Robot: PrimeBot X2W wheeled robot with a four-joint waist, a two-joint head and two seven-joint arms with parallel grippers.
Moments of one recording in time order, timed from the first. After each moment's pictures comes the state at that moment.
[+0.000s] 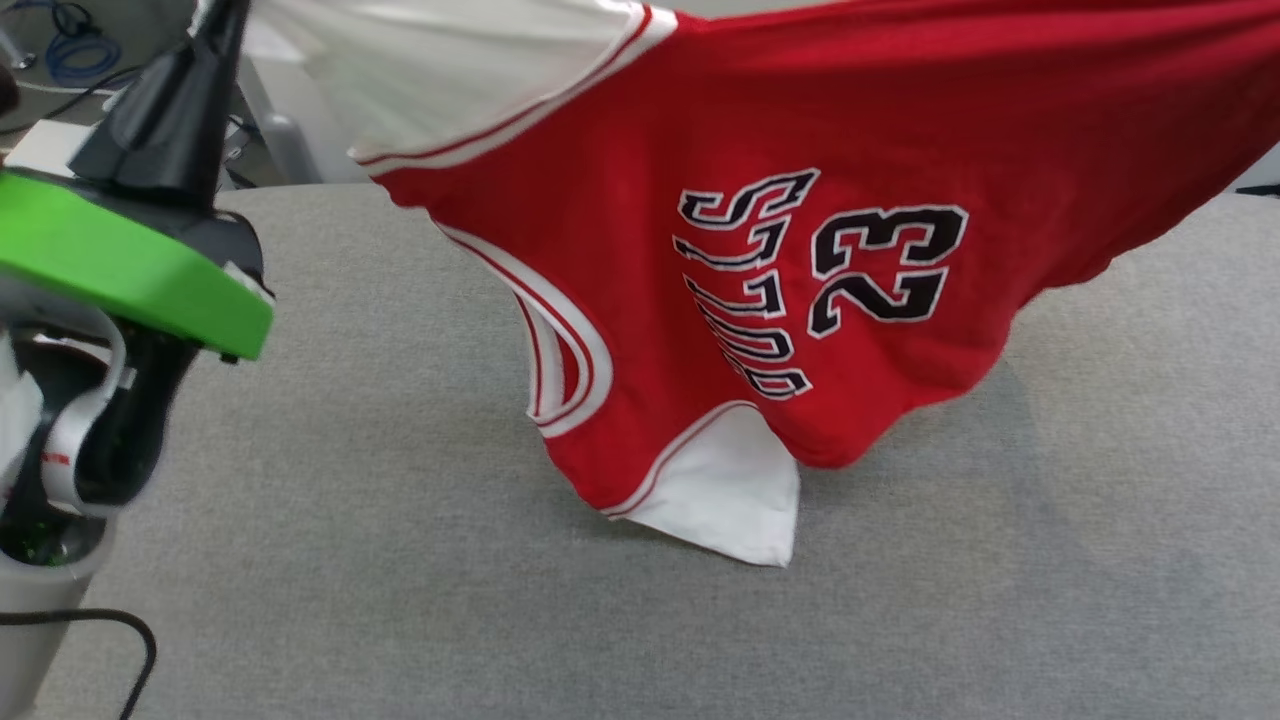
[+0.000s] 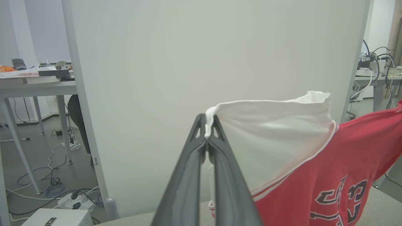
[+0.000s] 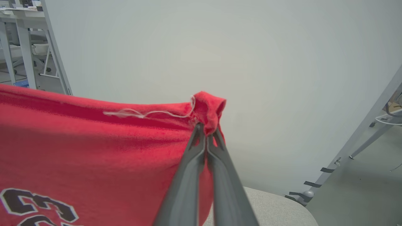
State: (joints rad) left arm -0.59 0.72 -0.33 -0.36 -0.83 0.26 0.17; right arm -0.67 -0.55 0.03 0.00 0.55 0.13 0.48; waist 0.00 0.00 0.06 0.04
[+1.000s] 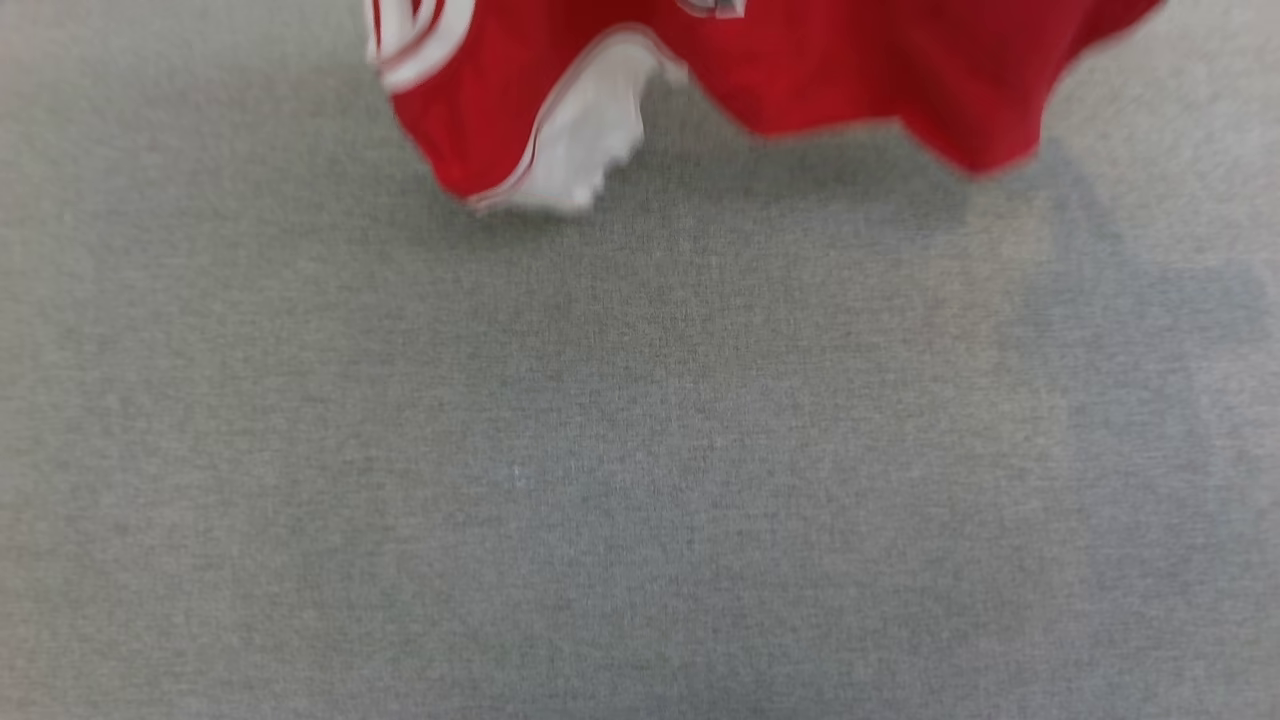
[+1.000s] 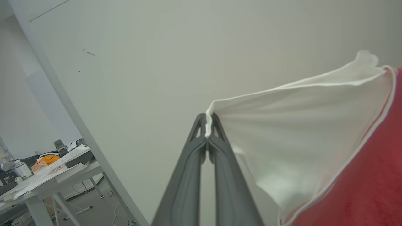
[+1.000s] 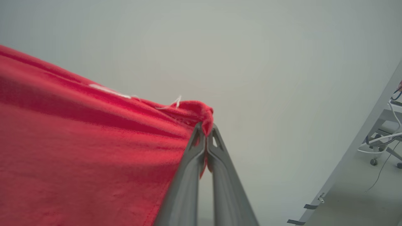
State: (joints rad) left arm -1.37 0.82 -0.39 0.00 -0.62 -0.03 0.26; right arm -1.08 -0.50 -0.03 0.03 0.41 0.13 0.42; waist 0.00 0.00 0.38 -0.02
